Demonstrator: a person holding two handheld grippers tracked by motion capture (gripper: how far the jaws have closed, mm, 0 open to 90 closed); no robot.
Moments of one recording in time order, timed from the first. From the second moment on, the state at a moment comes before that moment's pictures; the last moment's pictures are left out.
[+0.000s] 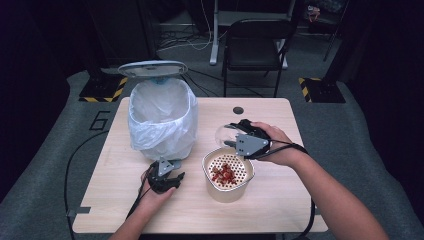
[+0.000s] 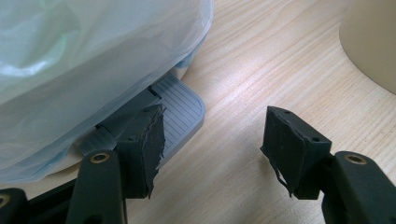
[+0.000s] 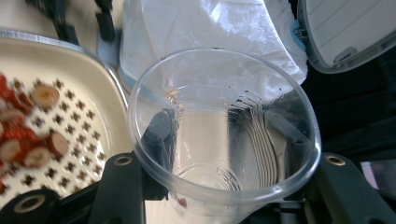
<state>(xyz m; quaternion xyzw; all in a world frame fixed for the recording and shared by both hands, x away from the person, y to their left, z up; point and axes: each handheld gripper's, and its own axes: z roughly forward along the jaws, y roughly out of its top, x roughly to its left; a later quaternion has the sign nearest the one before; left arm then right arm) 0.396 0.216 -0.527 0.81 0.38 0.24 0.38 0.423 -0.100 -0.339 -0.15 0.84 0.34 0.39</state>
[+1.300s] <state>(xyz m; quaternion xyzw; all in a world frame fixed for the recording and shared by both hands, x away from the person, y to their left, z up) 0.396 0.216 -0.527 0.81 0.38 0.24 0.38 0.481 -0.116 -0.325 0.09 0.85 0.52 0.08</state>
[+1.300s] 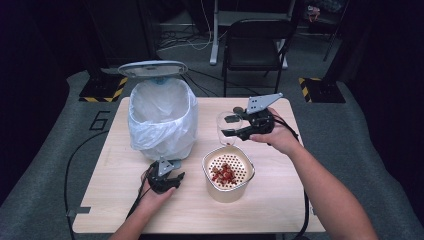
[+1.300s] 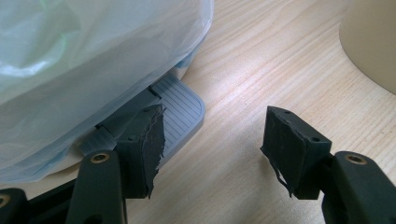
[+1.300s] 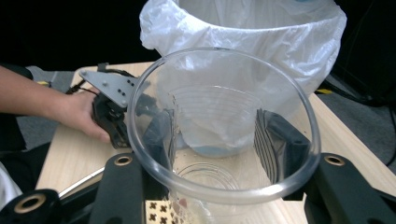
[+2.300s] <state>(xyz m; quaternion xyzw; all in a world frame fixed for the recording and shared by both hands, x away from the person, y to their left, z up) 0.396 0.216 -0.527 0.81 0.38 0.24 0.38 0.475 -0.058 -0.273 0.15 0.84 0.50 0.12</state>
